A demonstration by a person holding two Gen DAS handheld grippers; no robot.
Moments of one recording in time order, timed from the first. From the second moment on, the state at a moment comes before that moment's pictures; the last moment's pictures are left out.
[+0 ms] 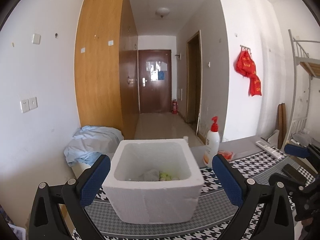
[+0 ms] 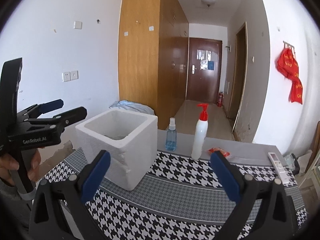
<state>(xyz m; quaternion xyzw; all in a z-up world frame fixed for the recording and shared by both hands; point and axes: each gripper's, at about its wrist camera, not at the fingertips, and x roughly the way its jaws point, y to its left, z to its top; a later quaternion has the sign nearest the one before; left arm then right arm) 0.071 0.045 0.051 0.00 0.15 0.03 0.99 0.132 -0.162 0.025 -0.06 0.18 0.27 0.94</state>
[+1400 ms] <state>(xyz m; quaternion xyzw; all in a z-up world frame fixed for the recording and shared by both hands) -0.017 -0.001 0.022 -0.01 0.10 0.05 0.99 0.067 -0.201 0.008 -0.04 0.11 0.26 0.96</state>
